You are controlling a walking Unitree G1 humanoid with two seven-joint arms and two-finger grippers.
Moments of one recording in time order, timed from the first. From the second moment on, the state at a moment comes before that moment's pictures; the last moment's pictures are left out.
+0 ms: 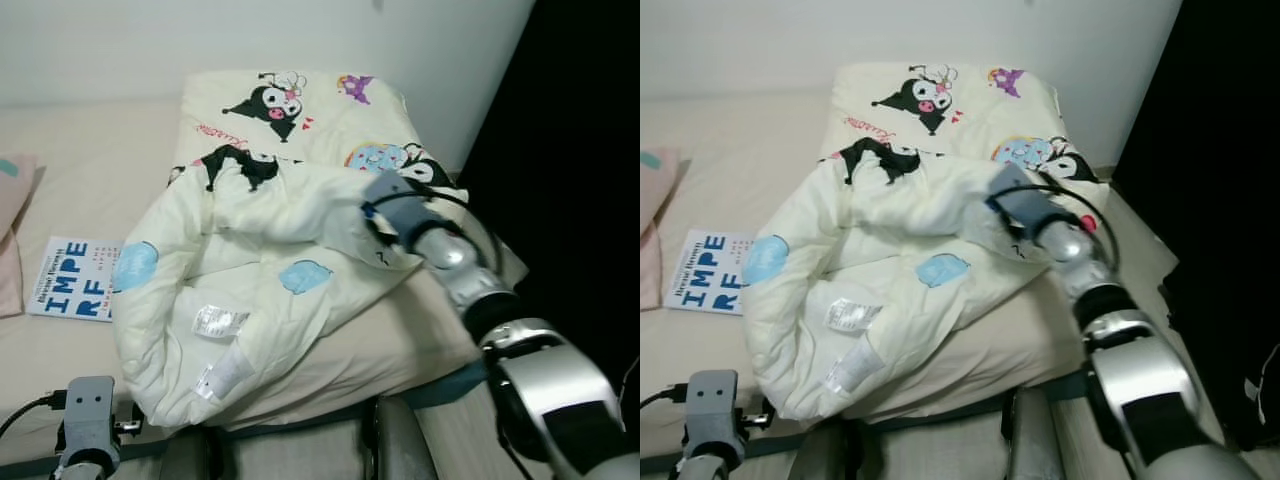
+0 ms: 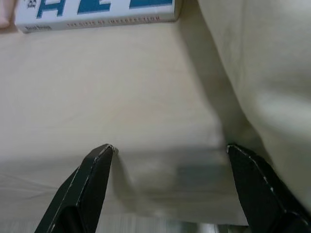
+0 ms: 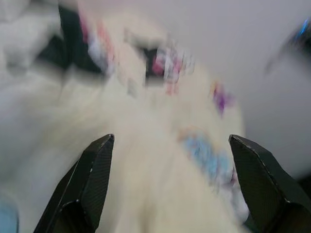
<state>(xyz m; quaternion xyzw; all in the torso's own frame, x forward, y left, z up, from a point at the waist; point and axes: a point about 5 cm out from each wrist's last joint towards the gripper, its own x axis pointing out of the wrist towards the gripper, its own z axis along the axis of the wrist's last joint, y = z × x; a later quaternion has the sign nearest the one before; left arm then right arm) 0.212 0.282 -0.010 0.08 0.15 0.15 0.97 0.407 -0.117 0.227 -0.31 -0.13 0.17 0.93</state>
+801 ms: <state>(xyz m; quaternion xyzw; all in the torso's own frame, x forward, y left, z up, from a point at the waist) 0.209 0.277 -0.014 0.09 0.16 0.14 0.97 0.311 0.017 0.164 -0.21 -0.06 0.58 0.78</state>
